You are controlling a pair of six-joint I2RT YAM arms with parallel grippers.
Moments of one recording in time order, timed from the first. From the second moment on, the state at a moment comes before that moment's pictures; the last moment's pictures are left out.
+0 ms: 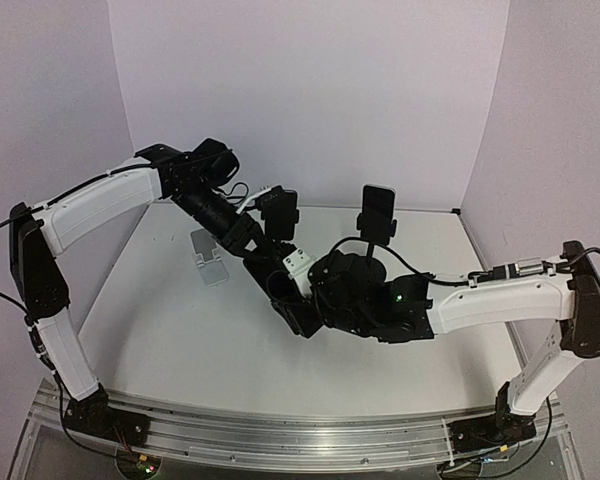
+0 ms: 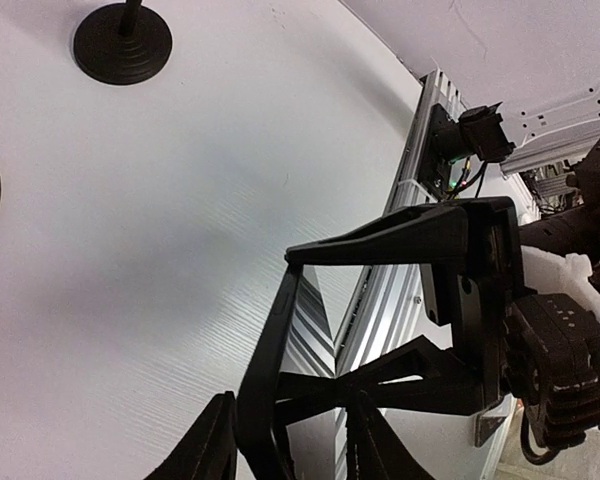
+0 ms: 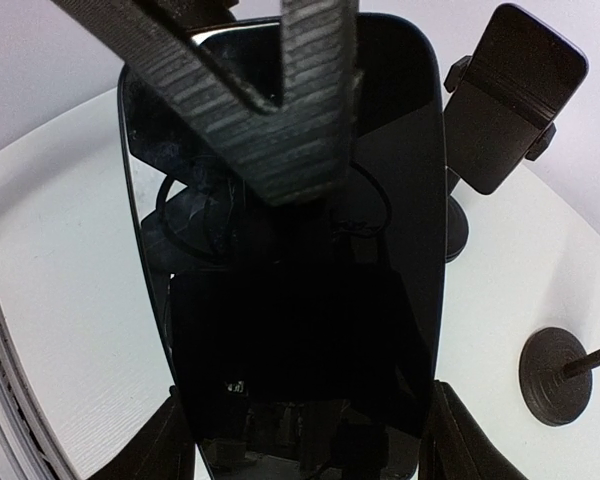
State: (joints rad) left arm -0.68 1.77 1.75 -1.06 0.73 0.10; right arm 1.21 1.64 1.14 -0.07 0.41 0.14
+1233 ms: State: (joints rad) left arm -0.38 1.99 2.18 -1.32 0.21 0.81; right arm 1.22 1.61 1.09 -0.01 0.35 0.19
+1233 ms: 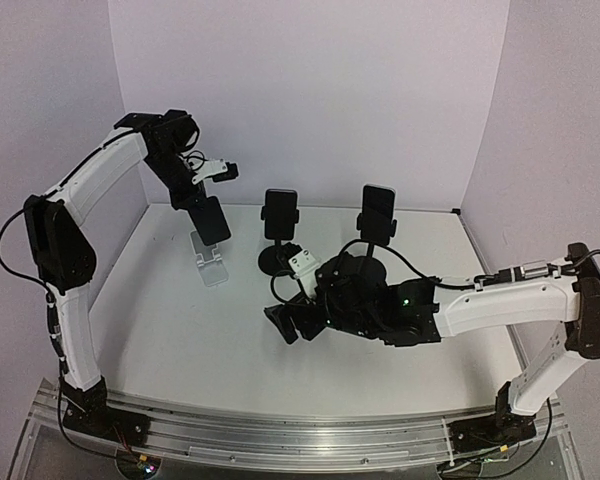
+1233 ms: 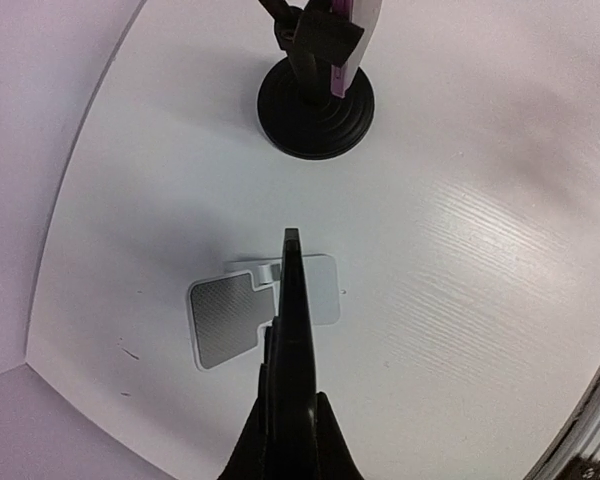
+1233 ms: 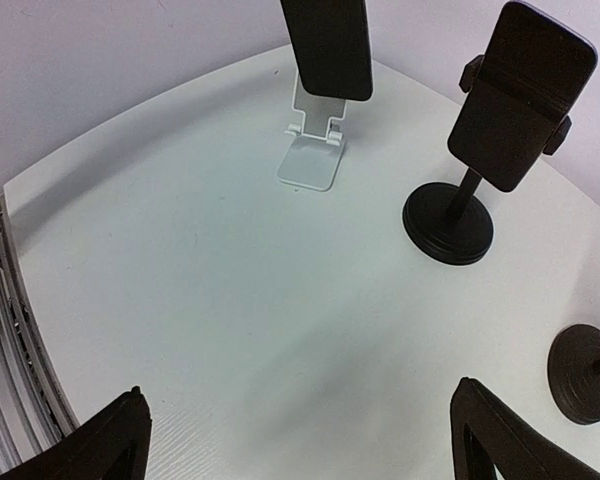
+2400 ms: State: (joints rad) left arm -0.31 2.13 2.20 -1.36 0.19 0.89; right arm 1.22 1.61 1.07 -0.01 0.34 0.21
